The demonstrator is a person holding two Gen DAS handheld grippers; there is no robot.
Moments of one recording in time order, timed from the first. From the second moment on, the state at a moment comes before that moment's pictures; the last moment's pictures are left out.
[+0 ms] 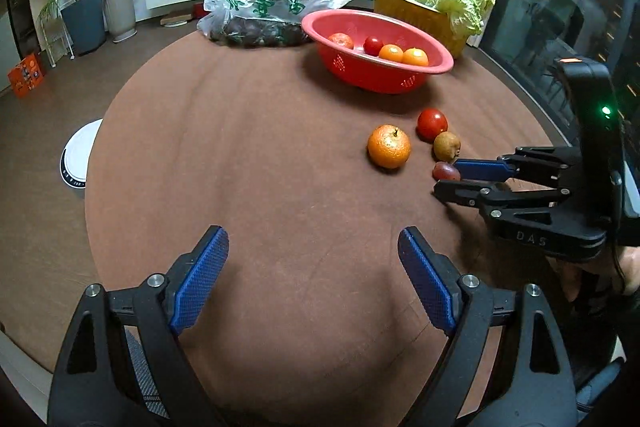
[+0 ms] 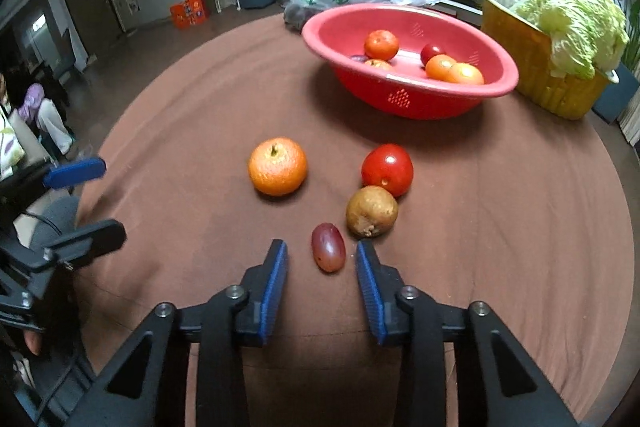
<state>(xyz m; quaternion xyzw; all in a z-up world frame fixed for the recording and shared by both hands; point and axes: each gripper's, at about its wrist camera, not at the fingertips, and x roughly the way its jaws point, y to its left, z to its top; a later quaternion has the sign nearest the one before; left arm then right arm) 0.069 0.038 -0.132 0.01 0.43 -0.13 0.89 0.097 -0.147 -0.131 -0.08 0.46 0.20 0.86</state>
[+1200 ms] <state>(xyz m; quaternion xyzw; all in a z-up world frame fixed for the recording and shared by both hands) 0.170 -0.055 -0.158 0.12 0.46 -0.23 0.85 0.091 -0.219 -0.094 0.05 0.44 0.20 0.88</state>
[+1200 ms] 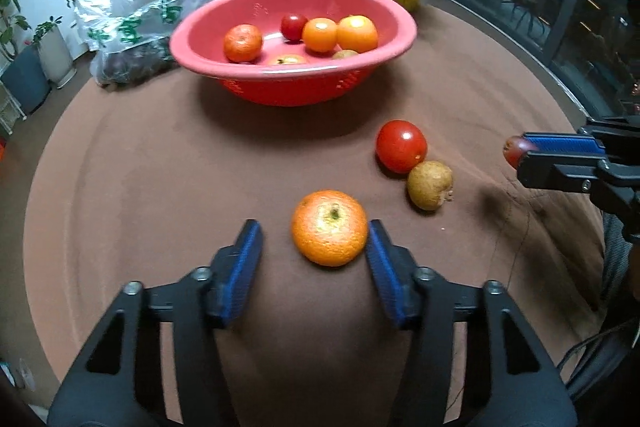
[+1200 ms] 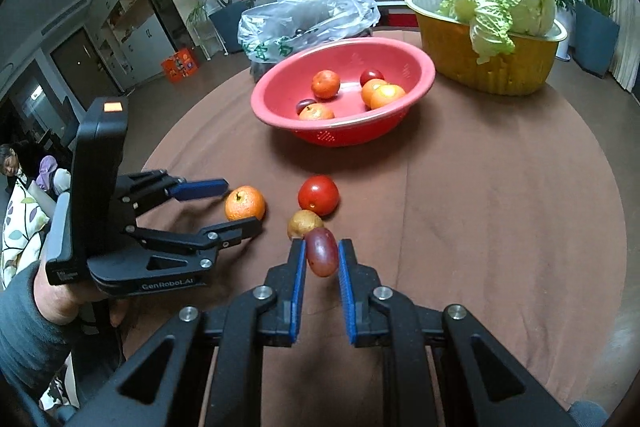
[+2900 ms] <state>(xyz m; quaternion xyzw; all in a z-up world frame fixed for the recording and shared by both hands) 0.342 -0.068 -0.127 0.06 0.43 -0.21 0.88 0.258 -0.211 -0.086 -0.02 0.45 0.16 0.88</state>
